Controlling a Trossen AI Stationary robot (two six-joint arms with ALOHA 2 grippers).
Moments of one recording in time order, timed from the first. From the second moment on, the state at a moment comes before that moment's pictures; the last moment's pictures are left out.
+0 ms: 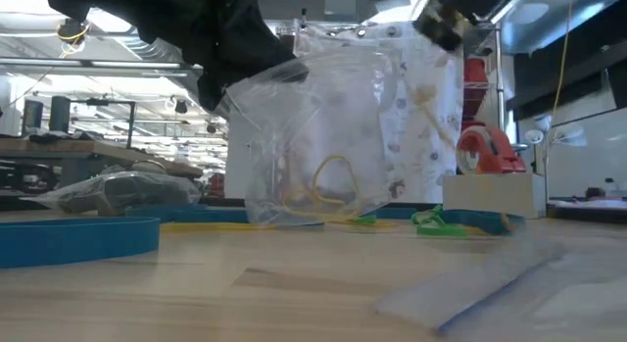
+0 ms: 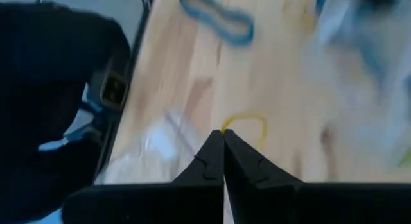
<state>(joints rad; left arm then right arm) -0.37 1.56 0.73 0.40 -0.52 -0.56 0.38 1.52 1.12 -0.41 -0.11 0.33</state>
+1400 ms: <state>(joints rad) -0.37 1.56 0.73 0.40 -0.52 -0.58 0.29 1.58 1.35 -0.46 0.18 0.00</state>
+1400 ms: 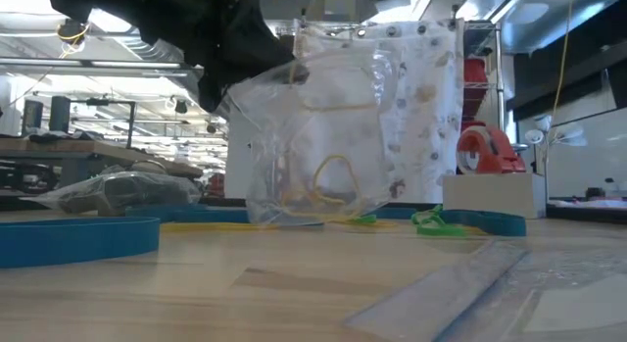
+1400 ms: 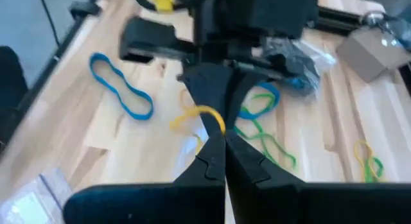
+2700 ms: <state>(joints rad) -0.36 1.56 0.73 0.35 -0.52 -0.57 0.08 1.37 0.81 -0.95 0.23 0.67</state>
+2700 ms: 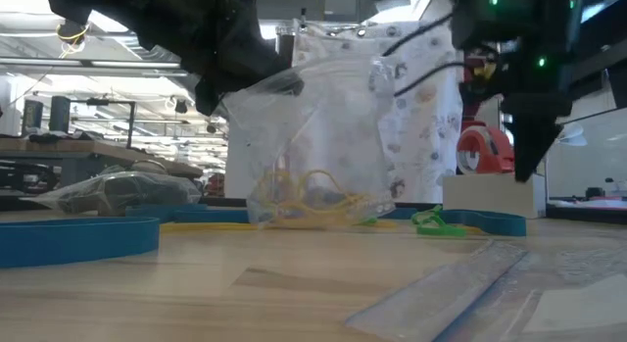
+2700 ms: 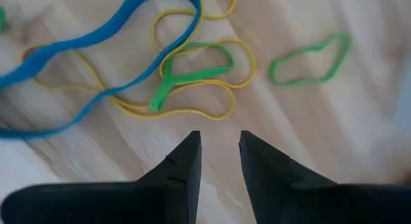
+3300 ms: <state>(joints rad) -0.37 1.56 0.73 0.35 -0.52 -0.56 -0.11 1.36 0.54 -0.53 0.13 0.66</state>
